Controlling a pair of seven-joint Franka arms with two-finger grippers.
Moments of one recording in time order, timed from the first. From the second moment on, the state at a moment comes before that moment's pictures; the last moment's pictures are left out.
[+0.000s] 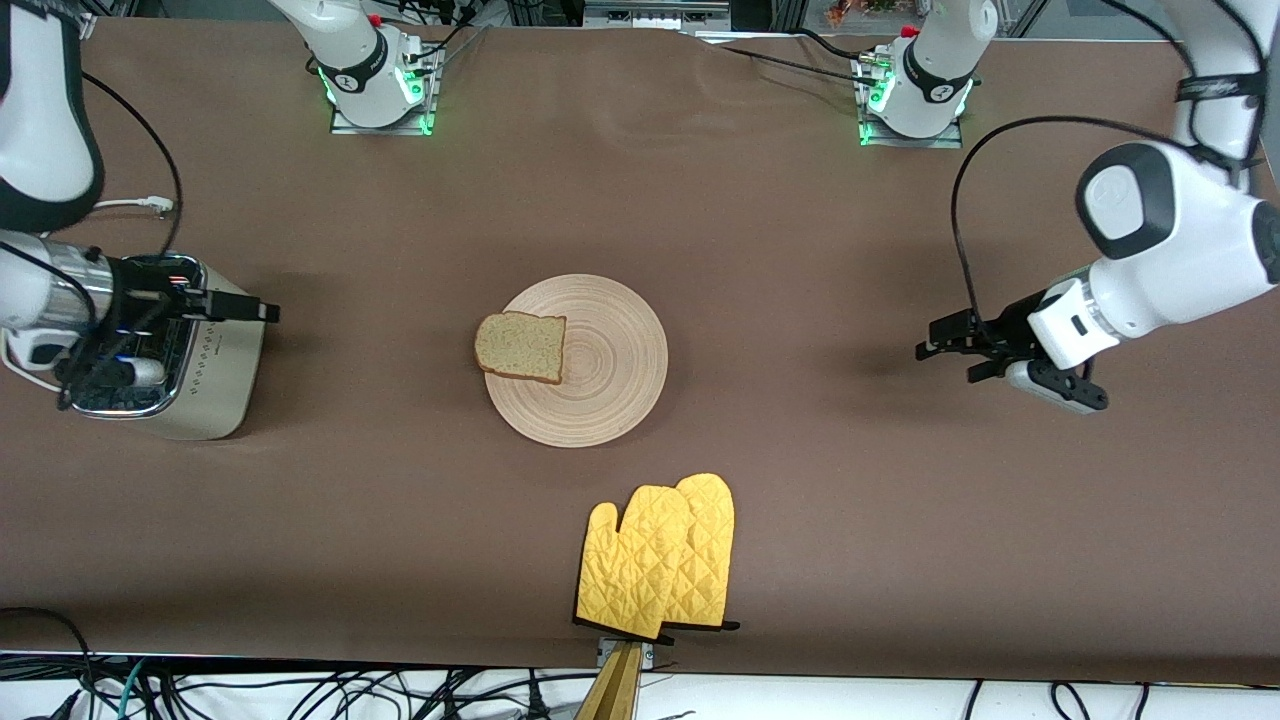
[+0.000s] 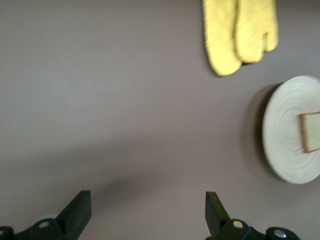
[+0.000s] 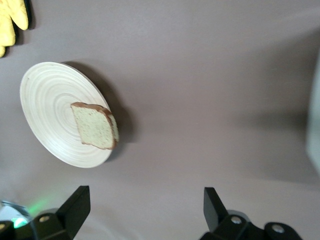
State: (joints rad) left arm 0.18 0.19 -0.24 -1.86 -0.31 2.01 0.23; right arm -0.03 0.30 -0.03 -1.65 0.39 1.66 -0.02
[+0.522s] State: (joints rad) left arm 0.18 0.16 -0.20 -1.58 0.02 1.60 0.05; right arm 0.02 0.40 -0.03 -1.80 0.66 1.80 -0.05
